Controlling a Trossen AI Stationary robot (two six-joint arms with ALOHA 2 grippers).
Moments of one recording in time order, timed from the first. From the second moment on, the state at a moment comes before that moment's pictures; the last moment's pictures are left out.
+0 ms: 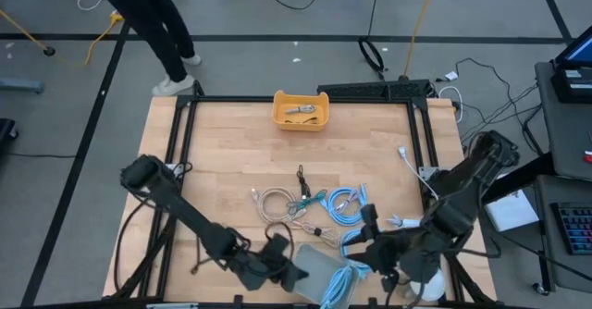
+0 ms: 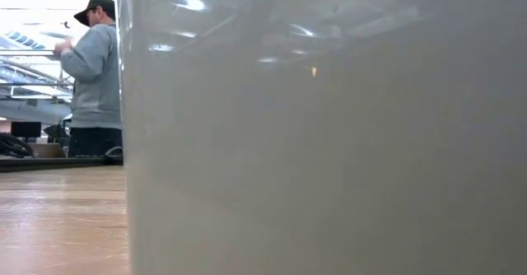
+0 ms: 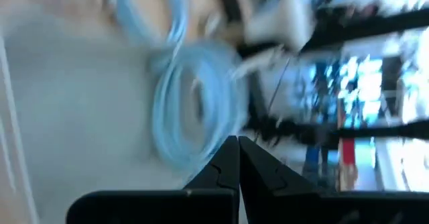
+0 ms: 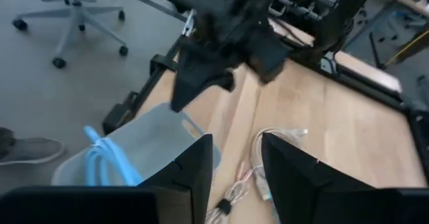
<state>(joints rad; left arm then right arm) -0.66 1.92 1.32 0.15 -0.39 -1.55 0.81 1.48 1.51 -0.71 0.55 0.11</state>
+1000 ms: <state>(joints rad) -0.41 1.76 1.33 -0.36 -0.20 -1.34 0.93 1.50 1.29 -0.66 0.26 0.69</state>
